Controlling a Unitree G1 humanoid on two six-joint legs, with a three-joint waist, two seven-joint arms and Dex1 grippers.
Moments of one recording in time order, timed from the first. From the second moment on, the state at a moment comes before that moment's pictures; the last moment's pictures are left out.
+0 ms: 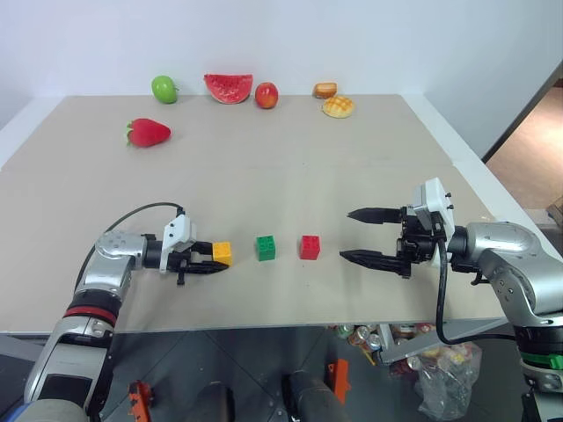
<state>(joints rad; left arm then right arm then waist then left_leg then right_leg) -0.62 0.54 -0.08 0.72 -0.20 -0.22 -1.45 -0.39 -0.82 -0.08 -0.18 0.58 0.51 1.15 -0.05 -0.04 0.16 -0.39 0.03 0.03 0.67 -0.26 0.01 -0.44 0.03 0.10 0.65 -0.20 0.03</state>
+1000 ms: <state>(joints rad) -0.26 0.71 0.29 0.25 -0.46 0.31 -1.06 -0.52 -0.78 -0.07 -0.04 0.51 0.44 1.15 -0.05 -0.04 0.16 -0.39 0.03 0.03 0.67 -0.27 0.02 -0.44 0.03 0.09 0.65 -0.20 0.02</state>
